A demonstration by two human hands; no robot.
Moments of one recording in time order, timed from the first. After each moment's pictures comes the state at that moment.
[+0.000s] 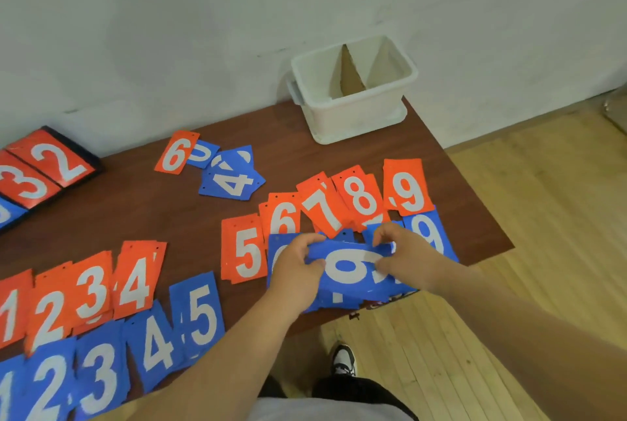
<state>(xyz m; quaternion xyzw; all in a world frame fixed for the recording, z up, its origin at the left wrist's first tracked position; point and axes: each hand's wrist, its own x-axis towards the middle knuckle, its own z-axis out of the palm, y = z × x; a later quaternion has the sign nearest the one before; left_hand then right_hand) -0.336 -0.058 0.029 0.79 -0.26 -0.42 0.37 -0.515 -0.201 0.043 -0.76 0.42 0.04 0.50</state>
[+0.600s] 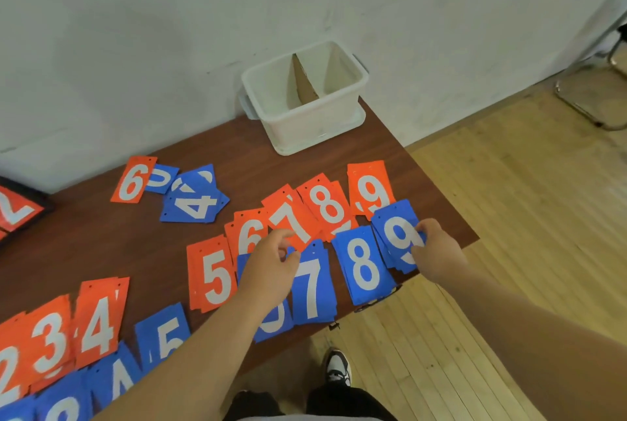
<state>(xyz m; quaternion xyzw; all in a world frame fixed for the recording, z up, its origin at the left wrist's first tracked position) -0.324 -0.098 0.031 0.82 -0.37 -0.35 0.28 -0.594 -0.253 -0.008 -0.64 0.67 0.00 0.38</state>
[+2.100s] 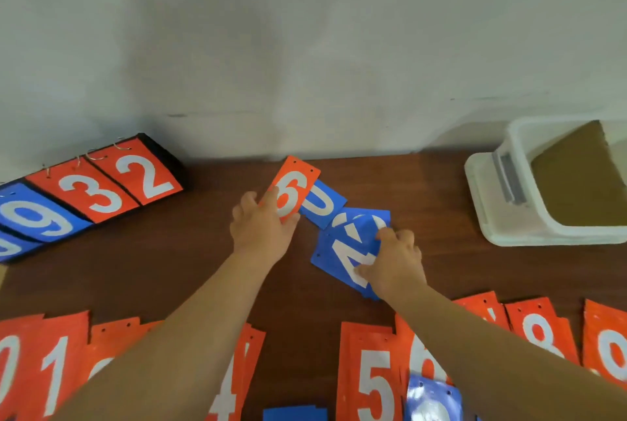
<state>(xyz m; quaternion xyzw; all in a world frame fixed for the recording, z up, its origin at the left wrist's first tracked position) 0.094 -0.099 -0.032 0.95 -0.23 -0.17 0.10 -0.104 -0.229 -0.034 -0.81 0.49 0.13 0.29</state>
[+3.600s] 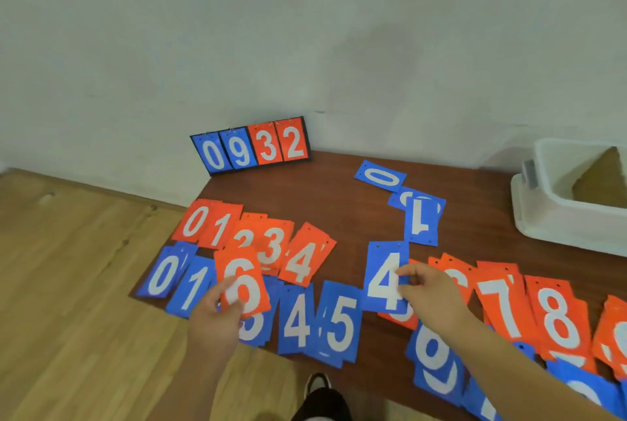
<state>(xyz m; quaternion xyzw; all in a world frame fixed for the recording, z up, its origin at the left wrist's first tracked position) -0.180 0.247 0.068 0.83 0.13 -0.05 0.54 -0.282 -0.093 0.057 -0.80 0.31 0.03 0.52</state>
